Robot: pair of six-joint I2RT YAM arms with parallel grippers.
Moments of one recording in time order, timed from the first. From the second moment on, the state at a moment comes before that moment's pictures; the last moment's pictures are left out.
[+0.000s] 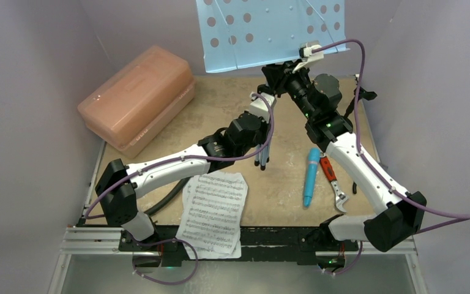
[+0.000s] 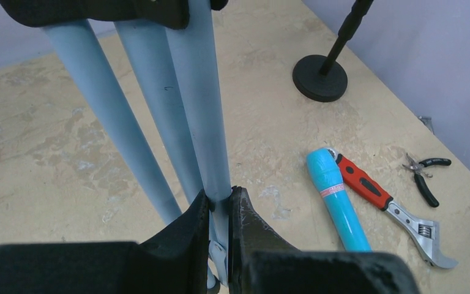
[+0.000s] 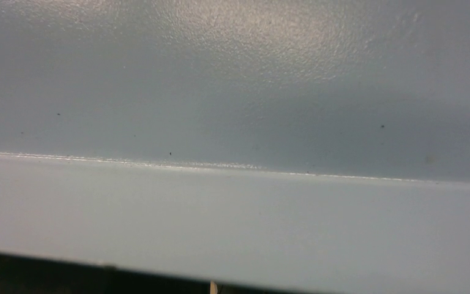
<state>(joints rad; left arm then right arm) -1.02 1.61 1.32 0.00 -0.40 -0.24 0.47 1.30 1.28 0.22 -0.06 0.25</state>
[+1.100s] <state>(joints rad) -1.05 1.61 1.22 0.02 -0.54 -0.22 0.46 1.26 1.02 0.58 -0.26 0.25</state>
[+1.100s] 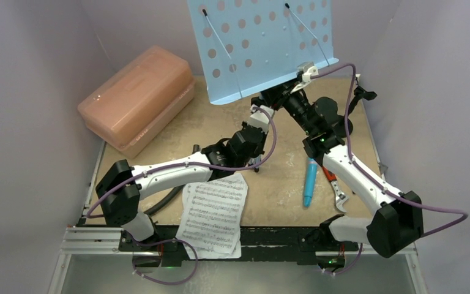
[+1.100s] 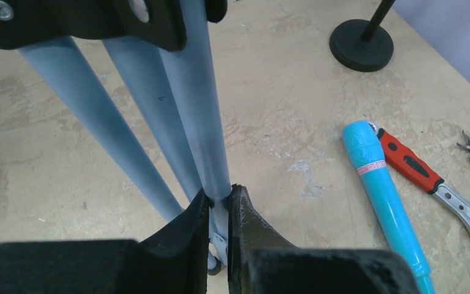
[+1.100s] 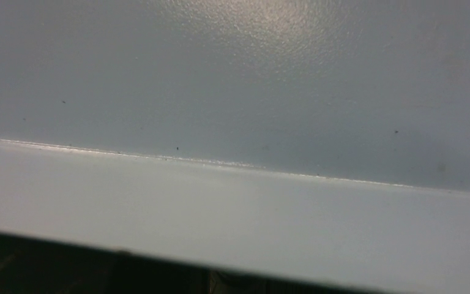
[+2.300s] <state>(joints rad) -1.02 1.36 0.89 0.03 -0.38 -0.25 0.48 0.97 0.84 0.59 -0.41 0.16</state>
